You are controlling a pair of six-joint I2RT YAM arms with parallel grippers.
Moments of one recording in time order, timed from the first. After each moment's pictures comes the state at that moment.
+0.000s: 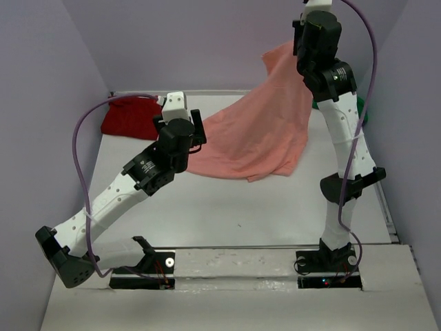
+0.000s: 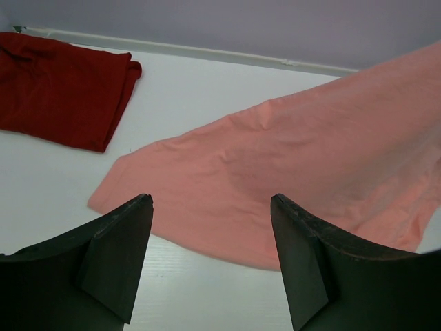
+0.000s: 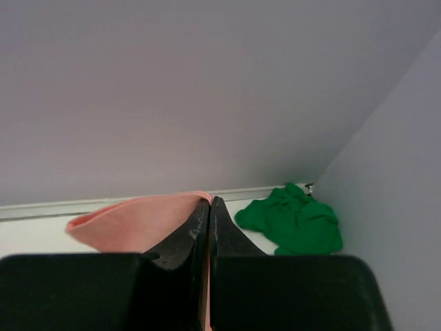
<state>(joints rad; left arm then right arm) -0.80 1.14 1.25 -0.44 -0.76 -0.40 0.44 1.96 2.64 -0.69 0.65 -0.11</state>
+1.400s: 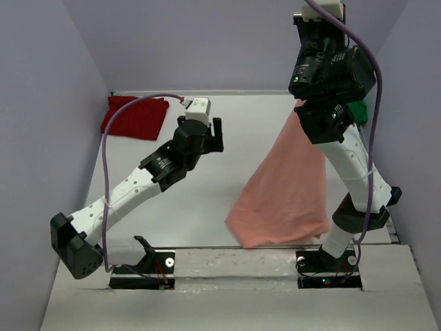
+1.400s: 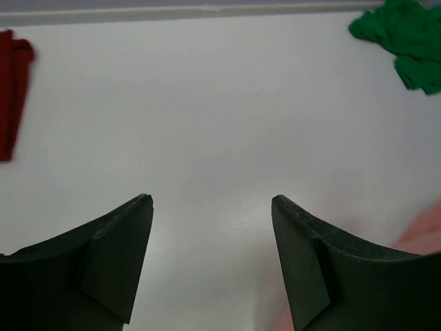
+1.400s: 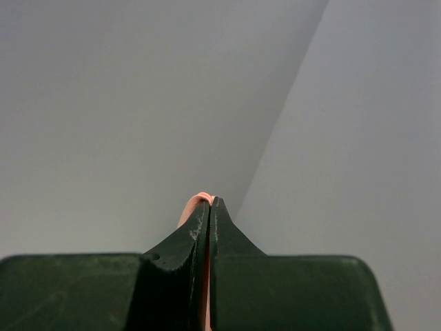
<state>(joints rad) -0.80 1.21 1.19 -0.35 -0.53 -0.36 0.85 1.72 2.44 0.19 1.07 -1.09</state>
